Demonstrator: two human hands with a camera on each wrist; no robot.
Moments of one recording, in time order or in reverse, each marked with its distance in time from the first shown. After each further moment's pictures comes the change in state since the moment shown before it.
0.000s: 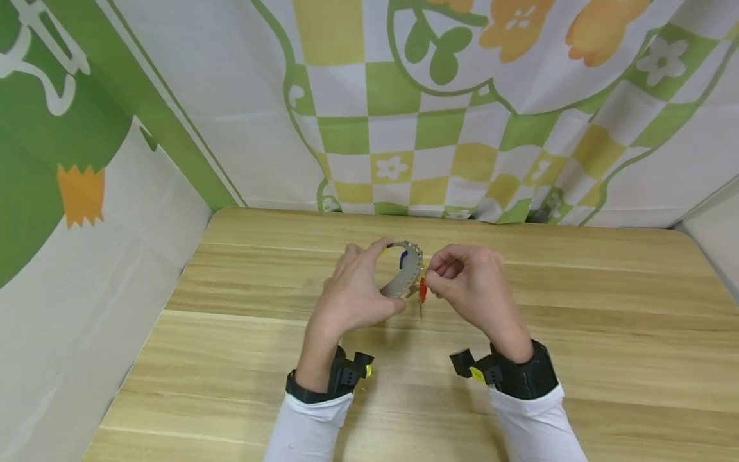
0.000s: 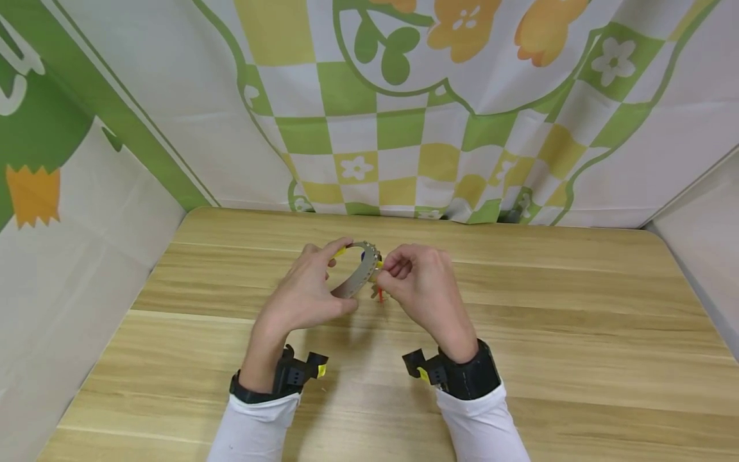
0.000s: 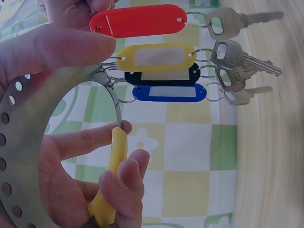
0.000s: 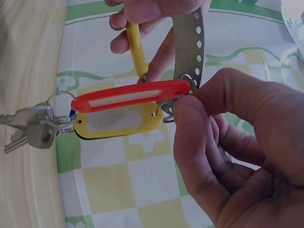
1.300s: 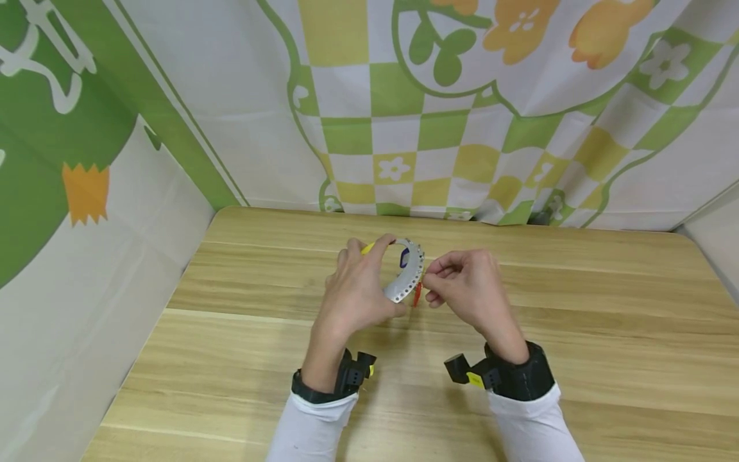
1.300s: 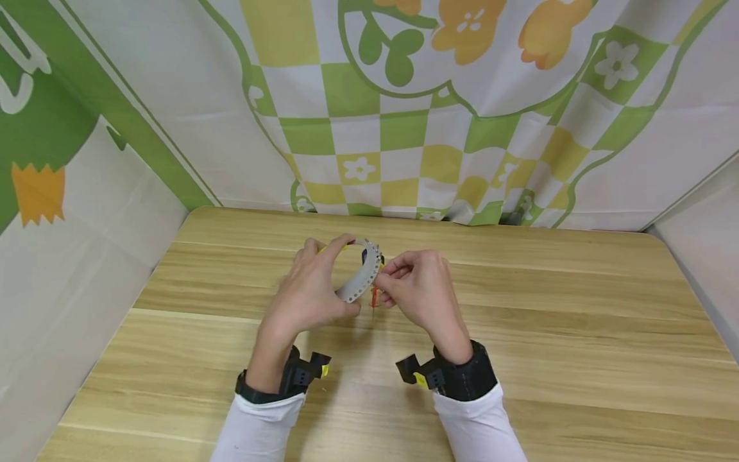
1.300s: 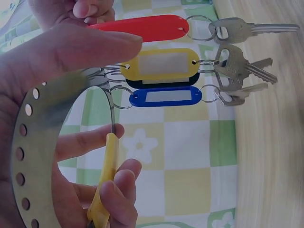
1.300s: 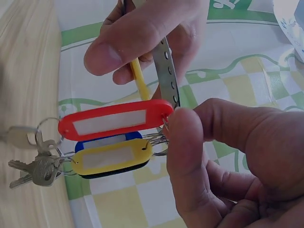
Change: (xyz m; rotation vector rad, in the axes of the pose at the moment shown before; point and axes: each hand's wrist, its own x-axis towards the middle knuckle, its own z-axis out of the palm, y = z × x) left_hand 0.001 0.002 0.003 0.123 0.062 0.002; right_hand 0.001 -0.007 0.010 0.324 -0.070 0.339
